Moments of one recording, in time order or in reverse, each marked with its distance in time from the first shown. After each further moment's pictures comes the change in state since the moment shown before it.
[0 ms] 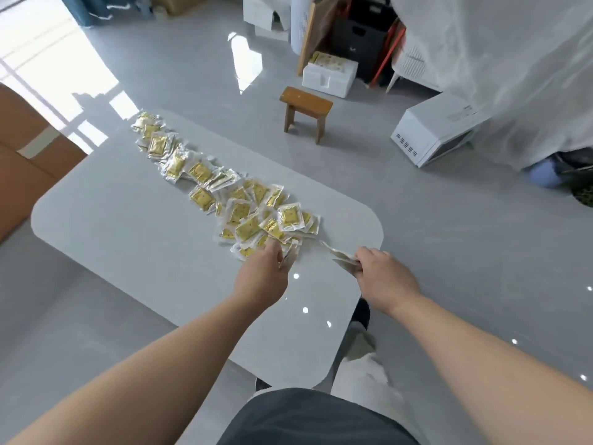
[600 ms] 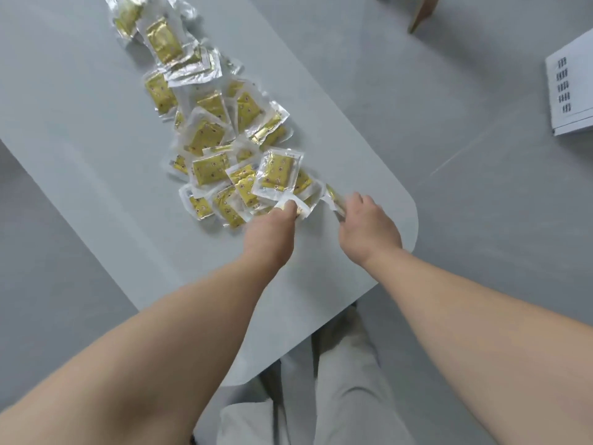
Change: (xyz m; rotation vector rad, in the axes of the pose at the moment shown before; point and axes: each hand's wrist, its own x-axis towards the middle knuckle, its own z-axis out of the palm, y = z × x) left_hand 0.245 0.015 0.226 0.263 -0.261 -0.420; right_hand 0.339 0.110 0.118 -0.030 -0.395 -0.197
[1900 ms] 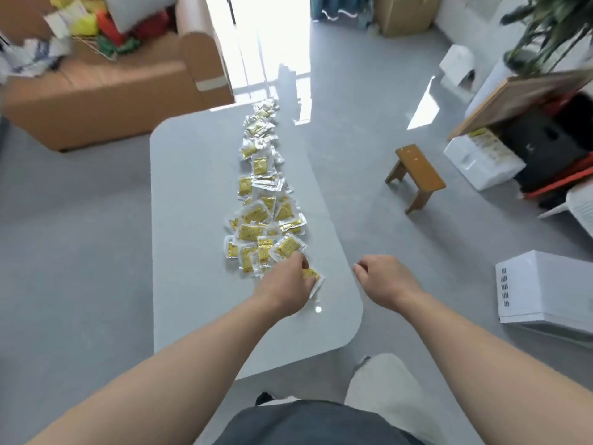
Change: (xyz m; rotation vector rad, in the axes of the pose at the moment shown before) left_hand -0.201 0.140 -0.147 -0.572 0.293 -0.208; right_hand -0.139 0.043 -0.231 -0.209 0.031 -0.405
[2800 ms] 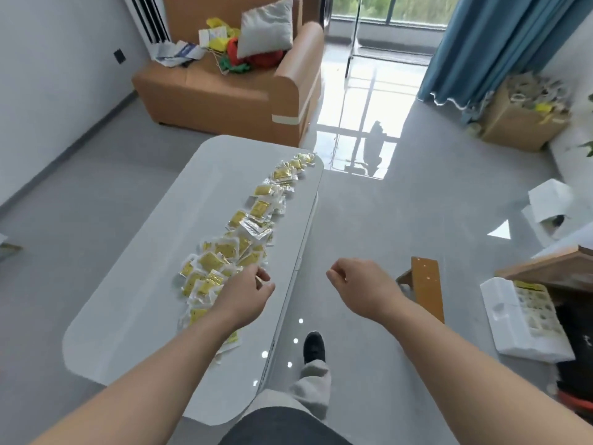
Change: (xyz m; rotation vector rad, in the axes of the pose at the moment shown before) left_hand 0.152 0.217 -0.004 -0.488 0.444 -0.466; right_hand 0.205 0.113 -0.269 -0.186 -0.123 -0.594
